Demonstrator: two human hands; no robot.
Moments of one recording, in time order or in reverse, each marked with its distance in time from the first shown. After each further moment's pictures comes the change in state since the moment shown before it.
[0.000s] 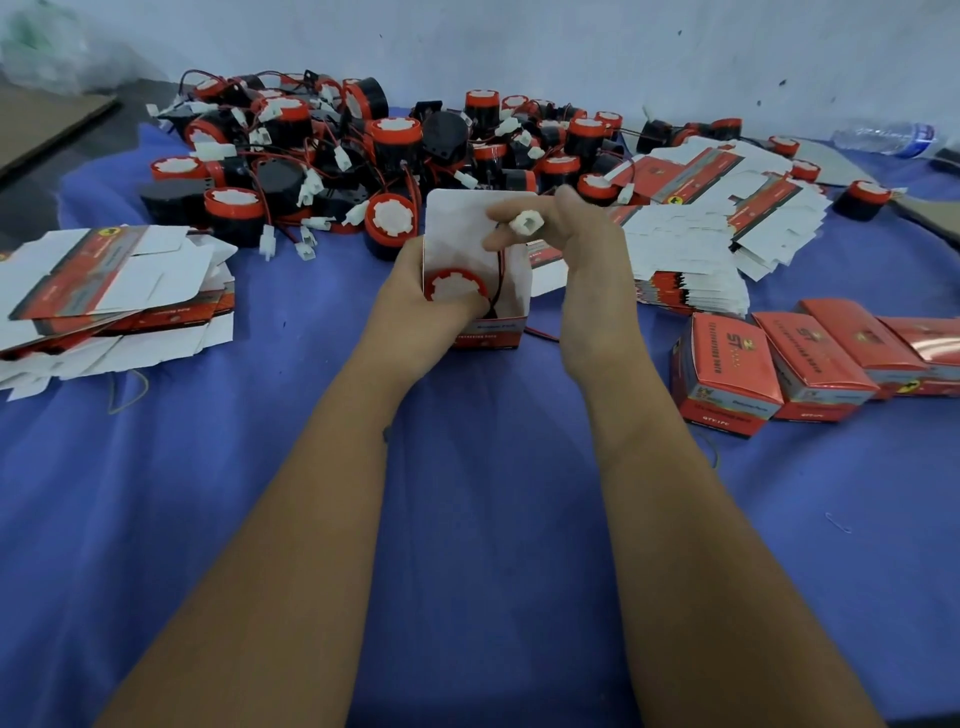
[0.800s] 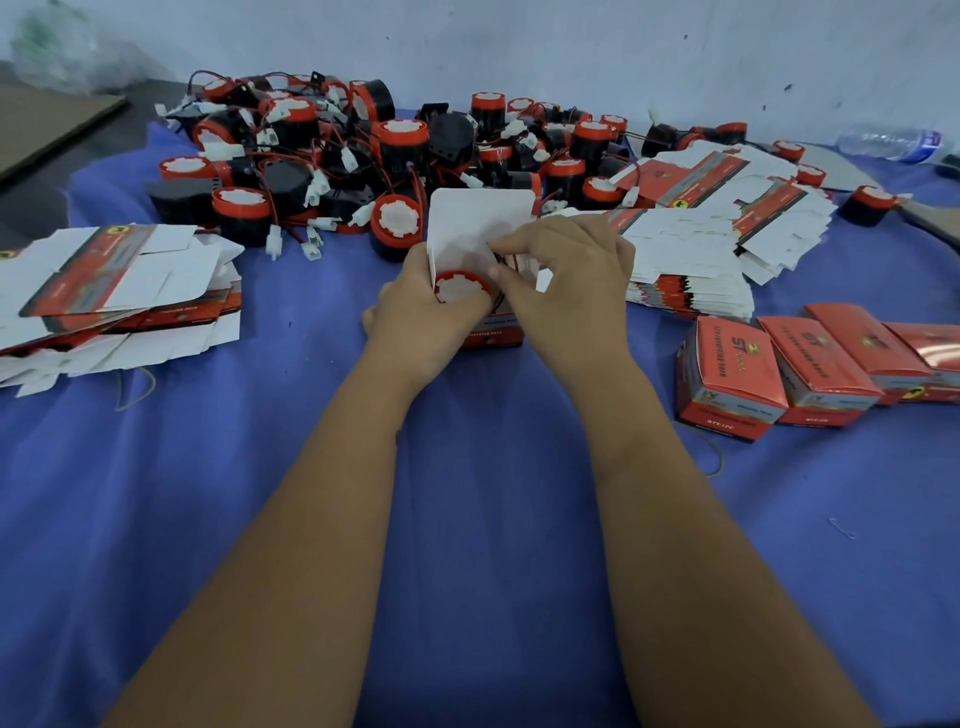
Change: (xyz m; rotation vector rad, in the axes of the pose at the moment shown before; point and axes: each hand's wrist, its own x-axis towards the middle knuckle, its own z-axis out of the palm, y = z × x) left_hand -0.005 0.008 0.002 0.179 0.028 -0.031; right_hand 0.004 0.029 0.001 -0.835 0.132 -0.361
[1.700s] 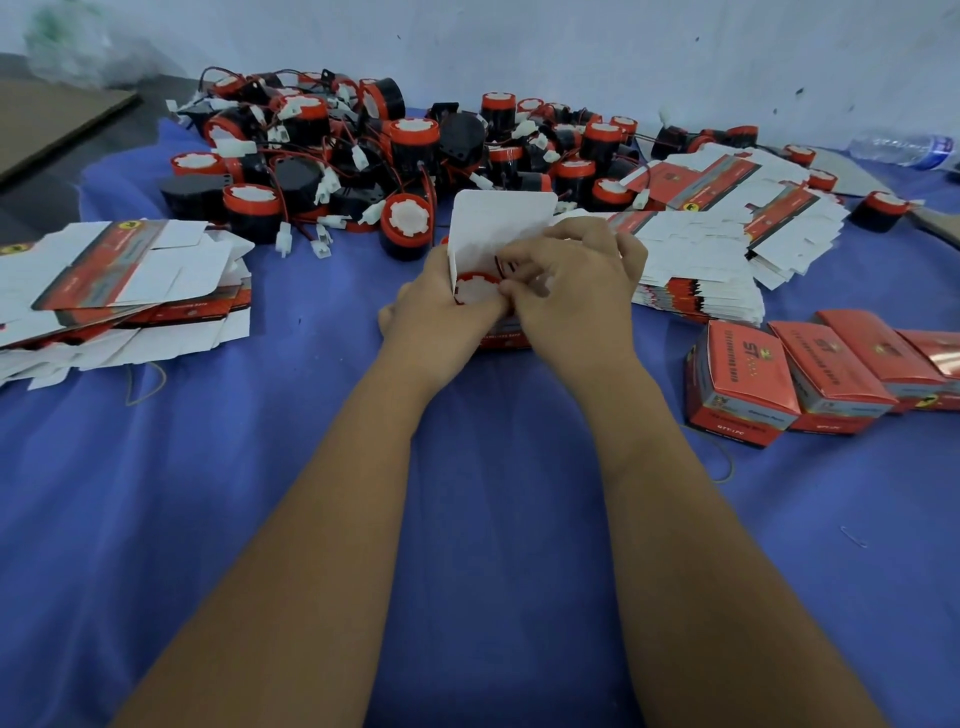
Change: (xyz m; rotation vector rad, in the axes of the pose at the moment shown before) left_hand -0.004 0.005 0.003 0.055 -0.014 0.006; right_hand 0.001 -0.003 0.002 0.038 -0.112 0.005
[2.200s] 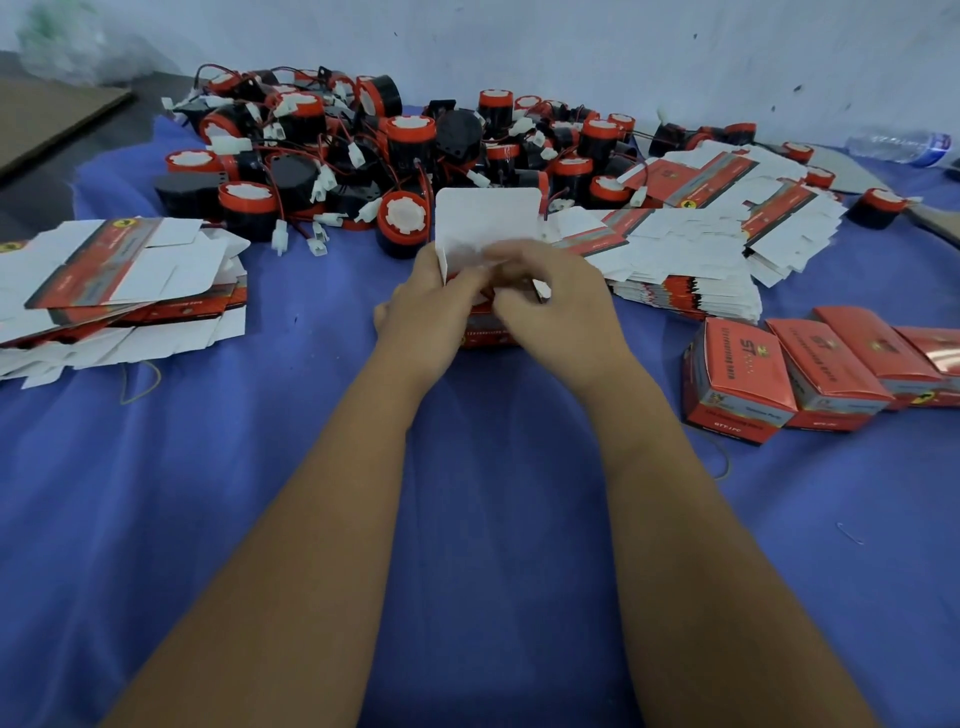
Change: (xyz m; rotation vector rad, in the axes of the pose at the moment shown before) left_hand 0.003 -0.002 0.000 -0.144 -0.010 -0.047; right_hand -0.007 -0.009 -0.007 0.394 -0.224 0.209
